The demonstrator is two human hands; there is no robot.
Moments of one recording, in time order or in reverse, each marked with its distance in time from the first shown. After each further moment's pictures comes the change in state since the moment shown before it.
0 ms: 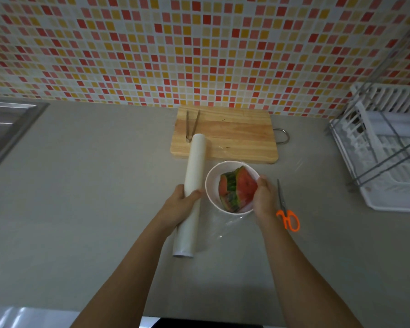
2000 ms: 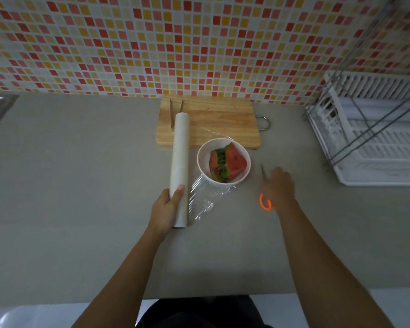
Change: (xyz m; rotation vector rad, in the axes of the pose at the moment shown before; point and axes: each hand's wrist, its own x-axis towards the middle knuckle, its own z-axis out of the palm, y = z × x) left_hand 0.001 -0.054 0.011 -0.078 0.189 0.126; right_hand -0.006 -0.018 -0.072 -0.964 0.043 -0.141
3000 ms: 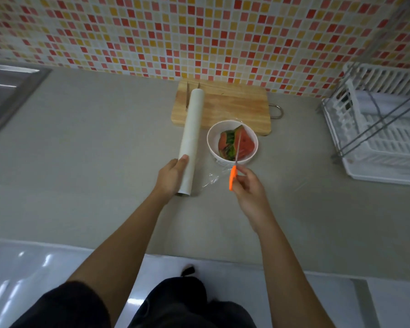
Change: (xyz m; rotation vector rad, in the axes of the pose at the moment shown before) left_hand -0.008 0.011 -0.006 -0.025 0.040 0.003; right_hand -0.119 -0.010 0.016 0.932 -0.322 -0.238
